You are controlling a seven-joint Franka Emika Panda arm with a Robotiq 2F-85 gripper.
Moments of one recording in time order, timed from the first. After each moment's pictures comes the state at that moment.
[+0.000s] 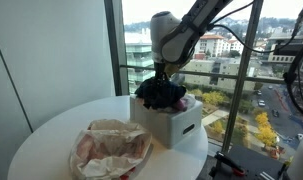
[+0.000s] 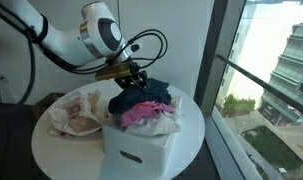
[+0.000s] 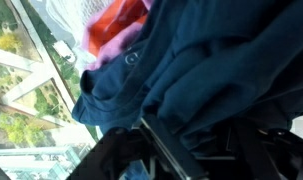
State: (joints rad) arm -0.14 -0.03 0.01 -2.35 -0.57 2.57 0.29
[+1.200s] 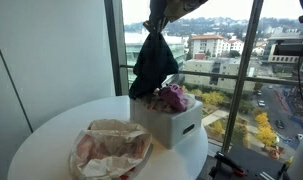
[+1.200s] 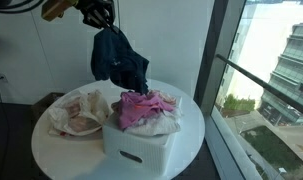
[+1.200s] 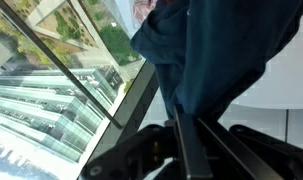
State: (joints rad) arm -0.10 -0.55 0.16 -2.39 -0.58 2.48 0.35
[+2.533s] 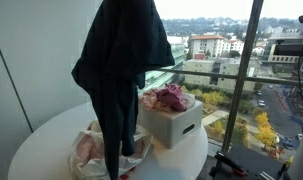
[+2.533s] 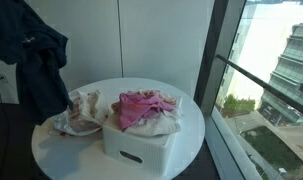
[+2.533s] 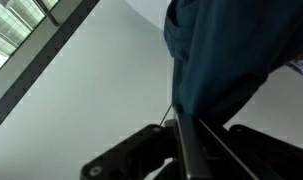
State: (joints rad) arm 0.19 -1.00 0.37 -2.61 -0.42 2.55 0.21
